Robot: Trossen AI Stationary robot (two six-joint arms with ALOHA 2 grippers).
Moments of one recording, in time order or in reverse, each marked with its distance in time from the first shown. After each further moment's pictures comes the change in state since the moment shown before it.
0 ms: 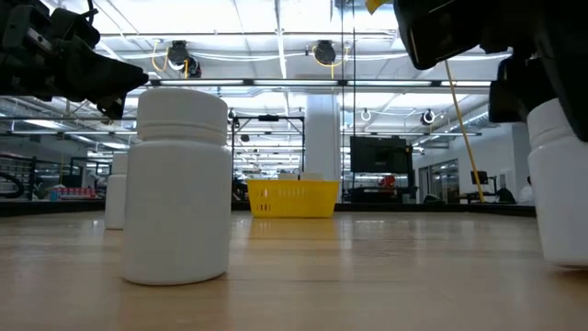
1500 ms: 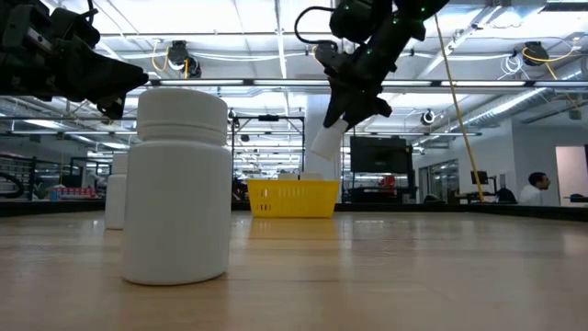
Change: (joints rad) left arm 0.000 0.000 0.000 0.000 0.000 0.000; right arm -0.877 -0.242 0.000 0.045 0.158 -0.704
